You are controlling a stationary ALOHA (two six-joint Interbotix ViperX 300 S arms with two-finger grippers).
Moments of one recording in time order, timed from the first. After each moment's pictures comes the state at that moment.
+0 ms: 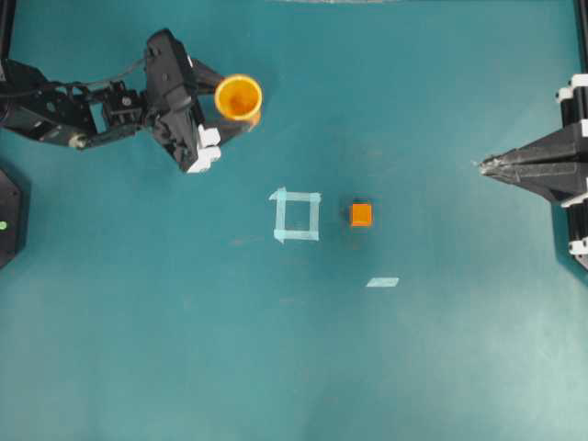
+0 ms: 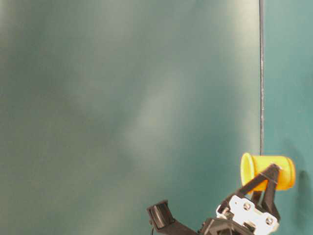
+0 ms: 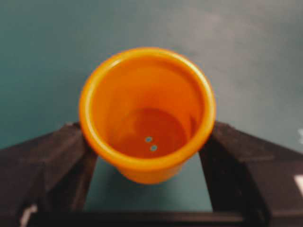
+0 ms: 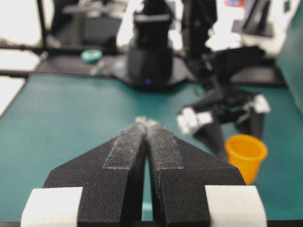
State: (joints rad) left arm 0.40 0.12 0.93 0.02 -0.69 0.02; right arm 0.00 -0.96 1.14 -0.02 -0.26 -0.01
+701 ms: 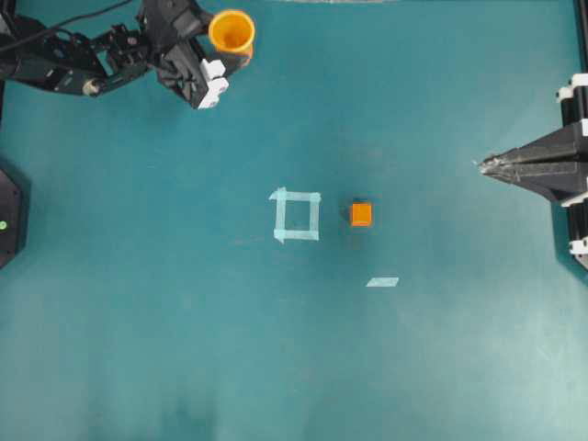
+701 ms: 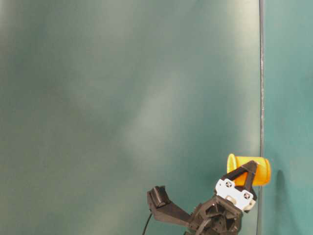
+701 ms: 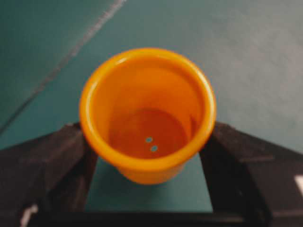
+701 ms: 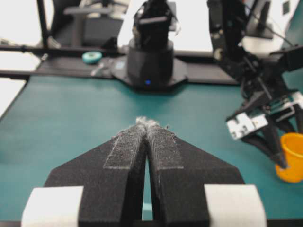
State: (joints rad) left arm 0.59 0.17 0.81 0.02 -0.58 0.02; right arm 0.00 -0.96 1.14 -0.02 -0.26 -0.01
